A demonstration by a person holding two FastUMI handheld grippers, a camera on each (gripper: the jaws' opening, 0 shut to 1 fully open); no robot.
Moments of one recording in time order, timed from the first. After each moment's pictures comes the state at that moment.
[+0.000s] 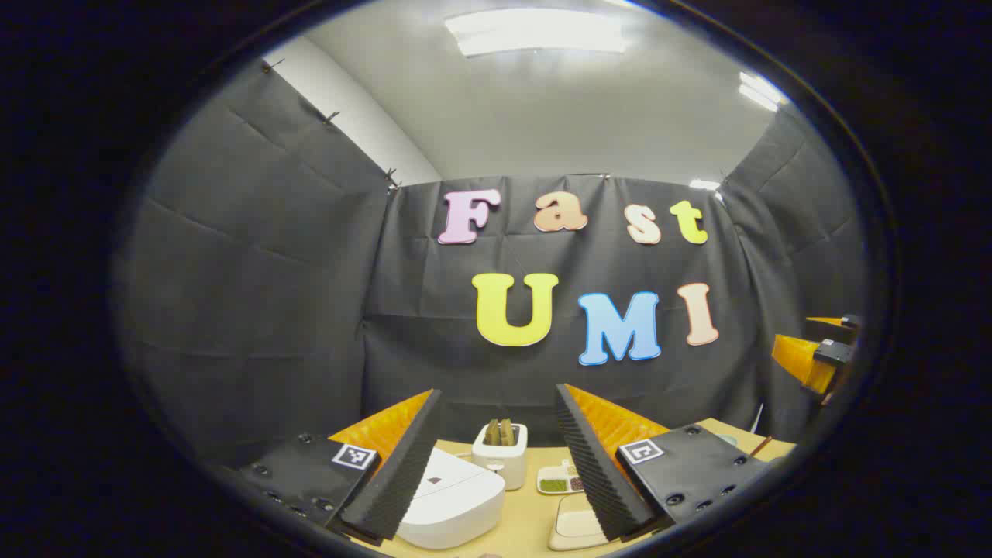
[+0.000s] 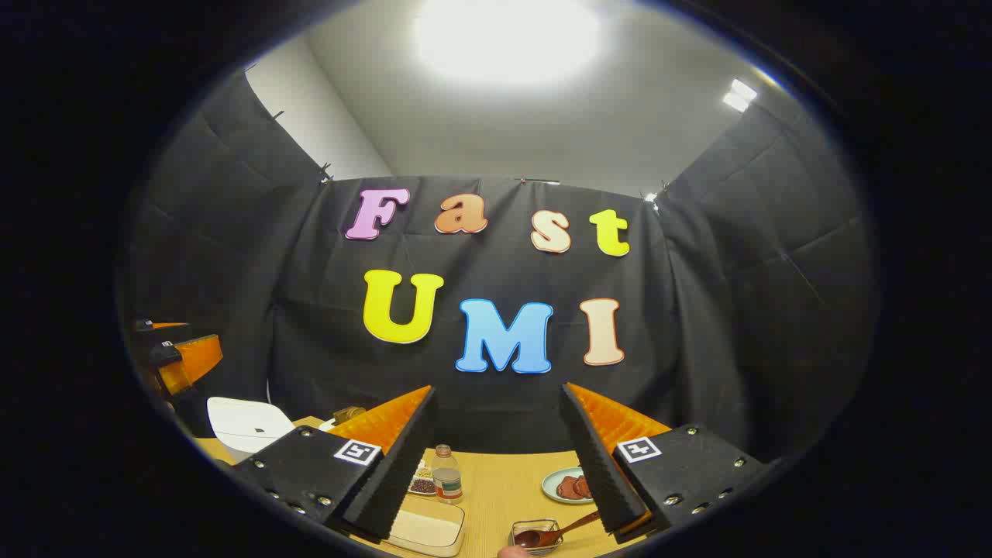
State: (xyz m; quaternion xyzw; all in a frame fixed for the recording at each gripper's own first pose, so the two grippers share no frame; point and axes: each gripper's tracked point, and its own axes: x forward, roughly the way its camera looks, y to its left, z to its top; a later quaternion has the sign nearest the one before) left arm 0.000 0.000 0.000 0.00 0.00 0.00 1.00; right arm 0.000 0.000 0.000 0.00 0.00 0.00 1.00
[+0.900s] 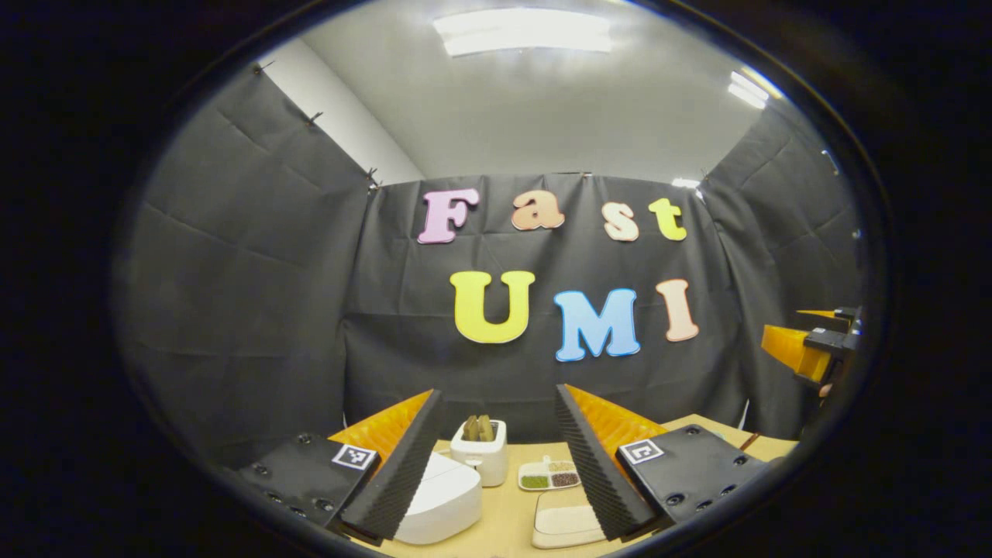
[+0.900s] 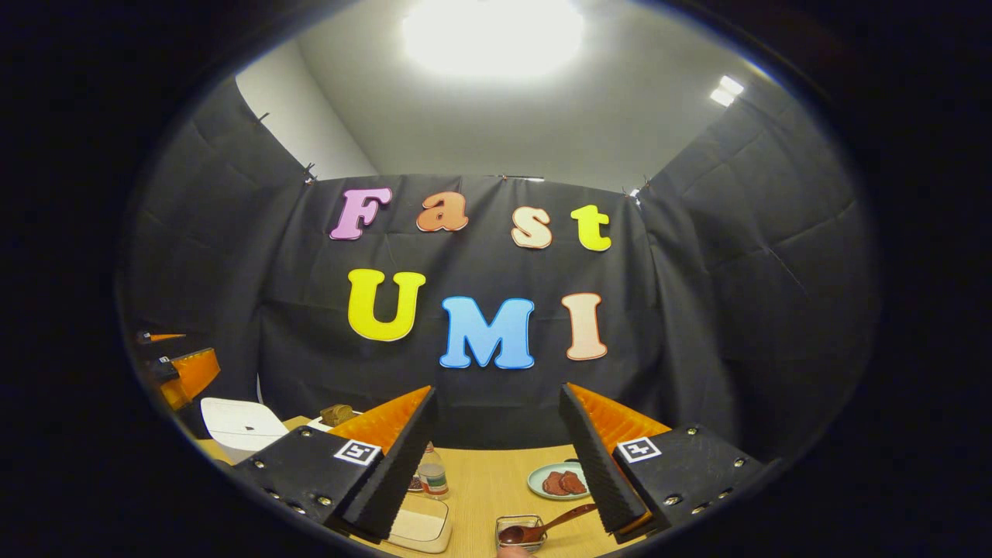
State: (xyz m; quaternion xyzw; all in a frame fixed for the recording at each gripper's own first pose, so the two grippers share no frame) left arm -0.010 -0.030 -0.002 0.00 0.00 -0.03 1.00; right arm -0.010 -0.029 -0.005 0.01 0.01 -0.02 1.00
